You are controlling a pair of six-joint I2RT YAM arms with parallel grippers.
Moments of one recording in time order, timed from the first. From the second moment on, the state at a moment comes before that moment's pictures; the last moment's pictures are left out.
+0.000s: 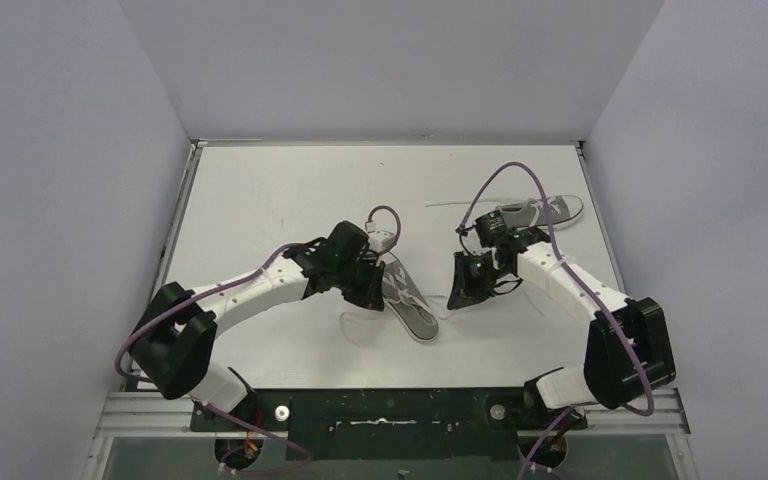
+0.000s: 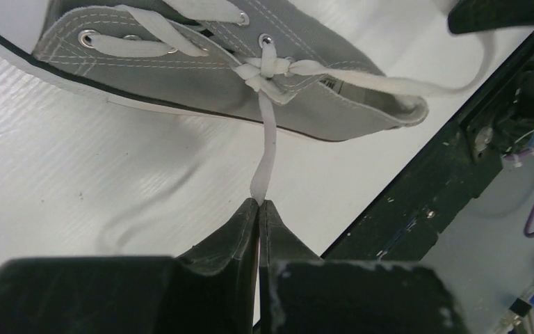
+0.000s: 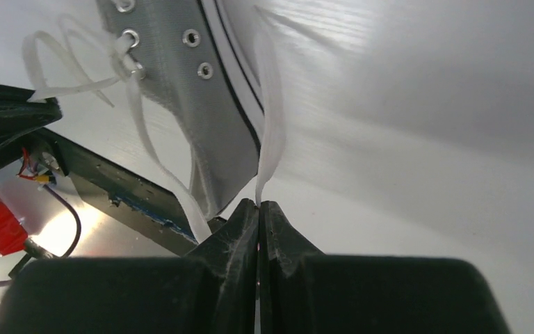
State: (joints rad) left arm -0.76 1.52 0.98 -0.44 0.33 -0.34; right arm 0.36 1.41 0.94 -0.83 -0.40 0.33
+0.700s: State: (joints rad) left arm -0.79 1.46 0.79 0.15 0.37 -0.18; right arm 0.39 1.37 1.15 -0.82 -0.57 0.46
